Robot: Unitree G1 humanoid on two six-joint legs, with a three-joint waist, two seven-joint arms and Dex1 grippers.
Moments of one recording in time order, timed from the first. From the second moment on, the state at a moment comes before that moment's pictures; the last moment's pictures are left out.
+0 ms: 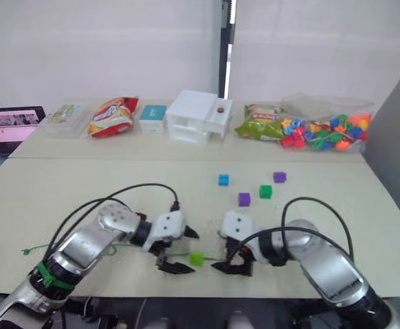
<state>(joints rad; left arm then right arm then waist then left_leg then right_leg) -0.51 0.58 -0.49 -0.19 -0.11 0.49 -1.20 -0.28 -0.80 0.28 -0.58 0.23 0.79 0.98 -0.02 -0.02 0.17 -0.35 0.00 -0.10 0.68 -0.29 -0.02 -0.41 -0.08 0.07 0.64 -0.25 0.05</state>
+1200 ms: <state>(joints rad) -0.54 0.59 -0.56 -0.13 -0.04 0.40 -1.19 -0.31 -0.76 0.43 -0.45 0.14 0.63 0.95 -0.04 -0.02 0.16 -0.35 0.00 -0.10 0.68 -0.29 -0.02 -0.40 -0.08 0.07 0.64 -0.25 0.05</state>
